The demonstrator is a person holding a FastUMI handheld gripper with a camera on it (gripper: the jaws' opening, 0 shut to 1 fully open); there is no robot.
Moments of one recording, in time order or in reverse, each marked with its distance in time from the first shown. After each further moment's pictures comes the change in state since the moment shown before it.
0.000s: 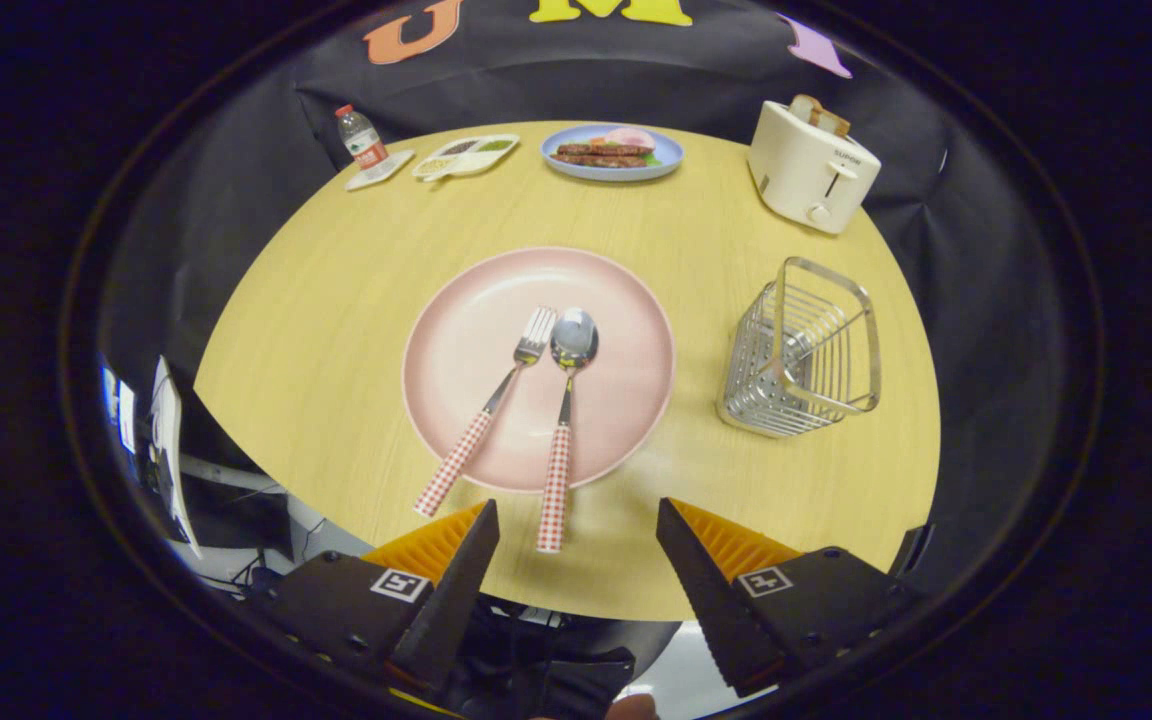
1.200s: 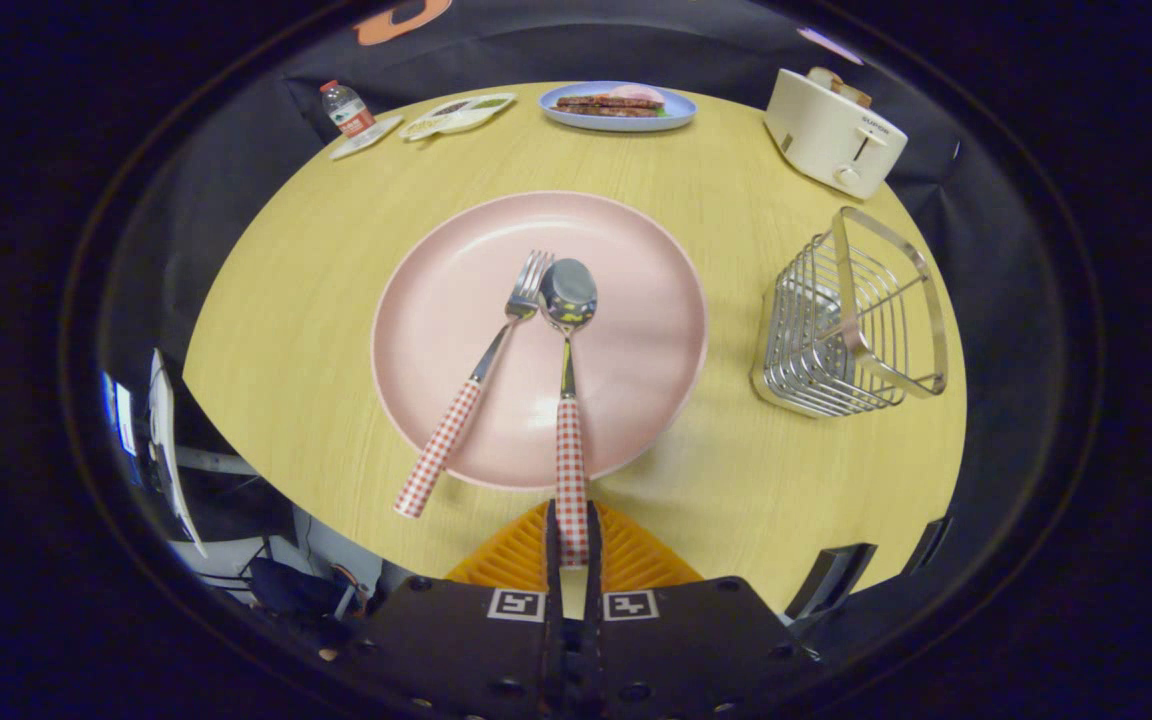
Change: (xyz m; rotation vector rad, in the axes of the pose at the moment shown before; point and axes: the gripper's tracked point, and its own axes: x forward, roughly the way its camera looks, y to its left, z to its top) arm 0.023 0.000 -0.010 -0.004 0.085 0.000
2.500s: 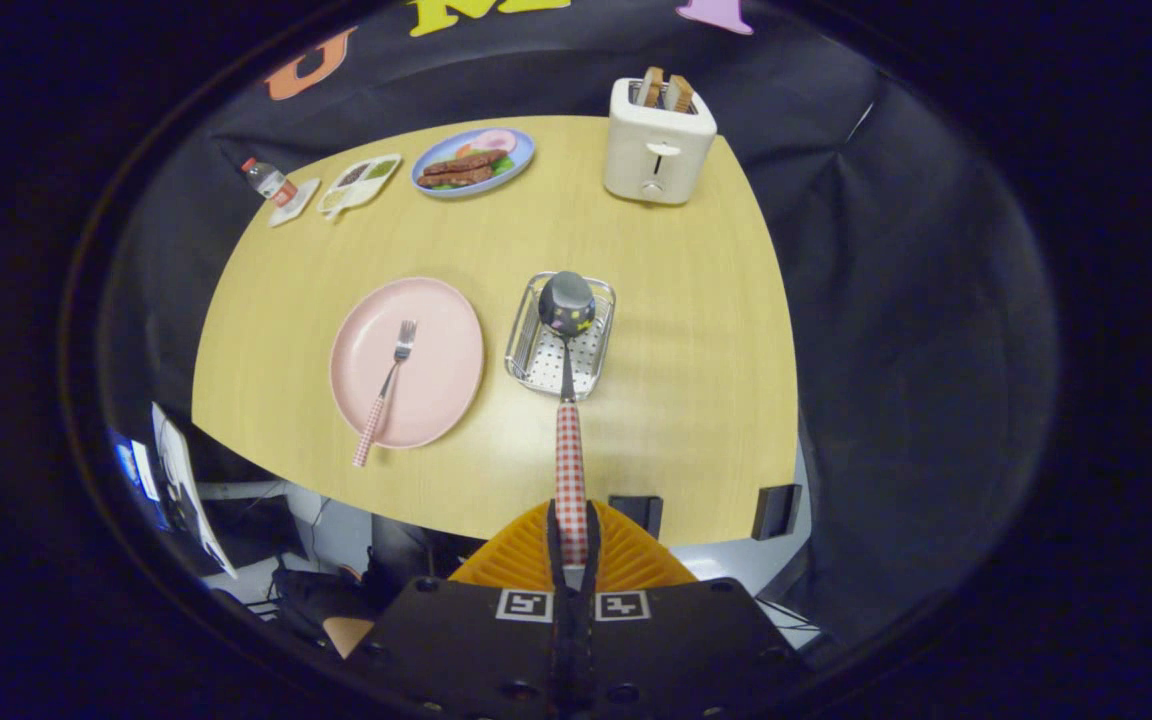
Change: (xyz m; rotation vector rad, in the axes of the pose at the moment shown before) arm -0.153 -0.145 0.009 0.147 0.088 -0.097
